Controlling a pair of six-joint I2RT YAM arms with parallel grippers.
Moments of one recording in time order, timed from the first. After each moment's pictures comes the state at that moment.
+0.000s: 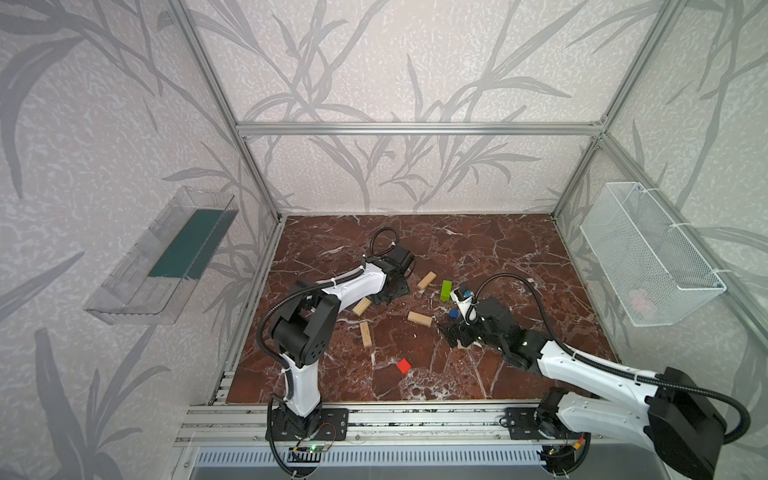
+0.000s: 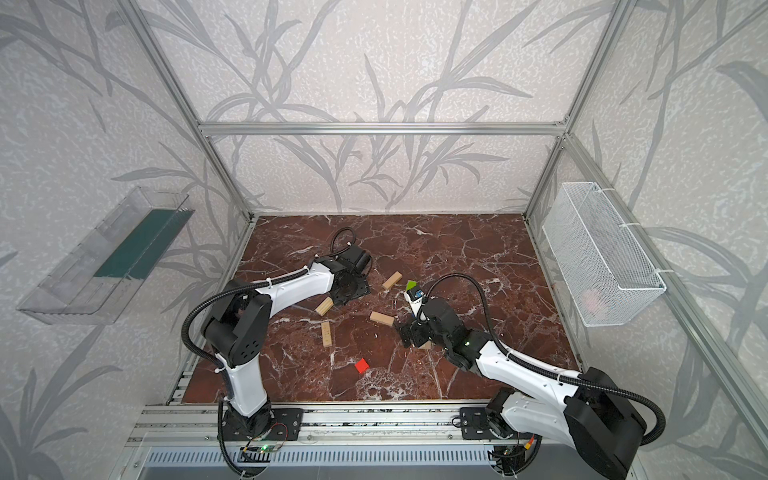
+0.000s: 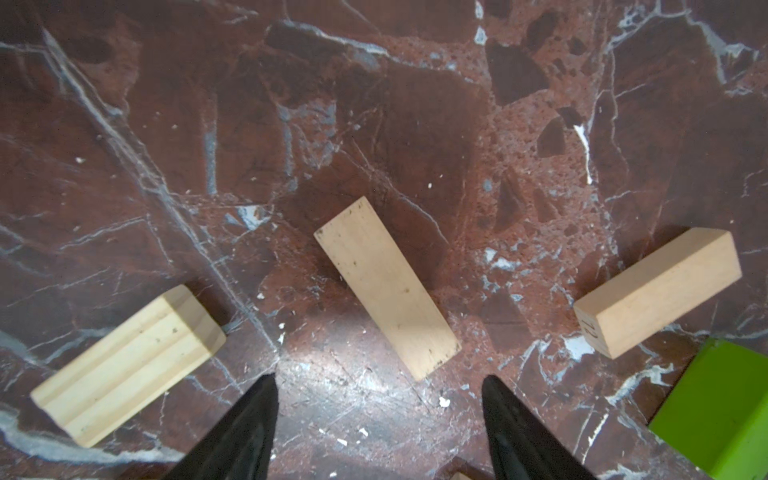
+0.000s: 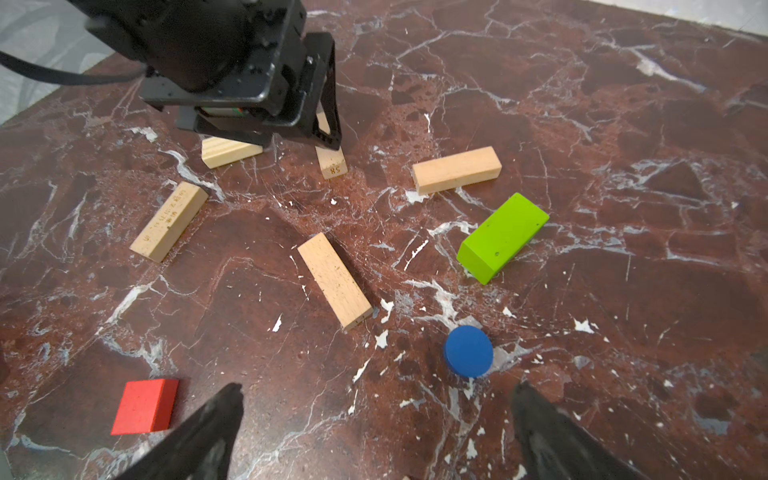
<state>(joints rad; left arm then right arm) -0.58 1.90 1.32 -0.68 -0.20 -0.93 0.77 1.10 0.48 0.03 0.04 0.16</state>
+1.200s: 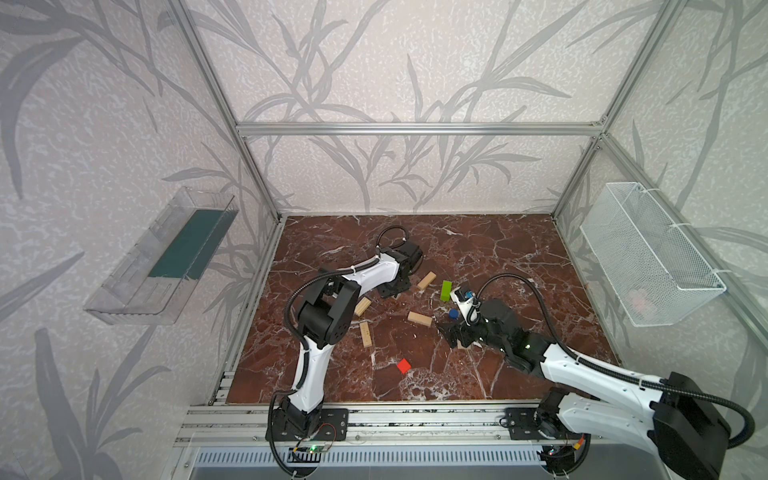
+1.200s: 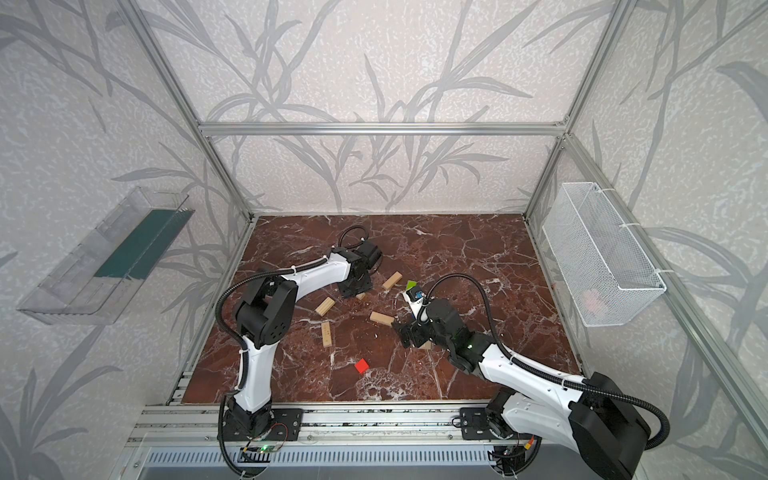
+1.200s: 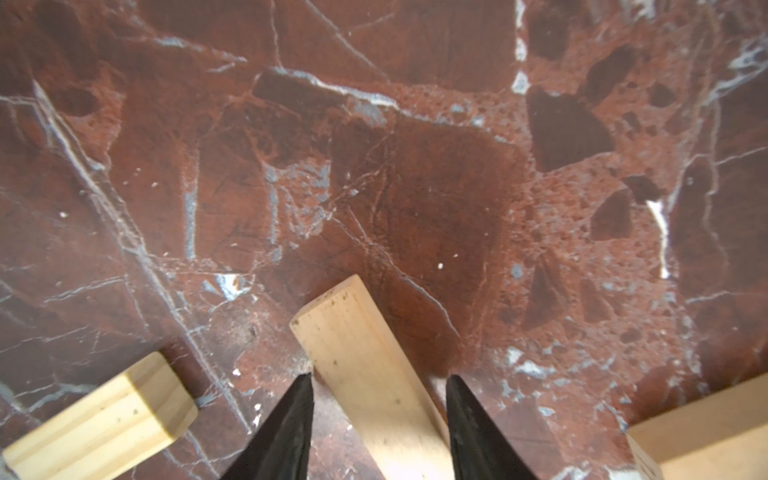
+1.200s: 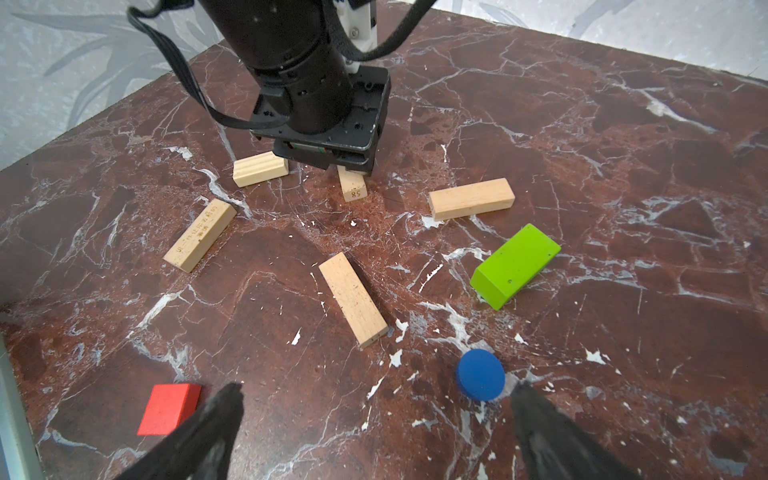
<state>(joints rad) -0.58 2.11 1.54 -0.82 -0.28 -0.97 0.77 1.08 0.47 0.08 0.00 0.14</state>
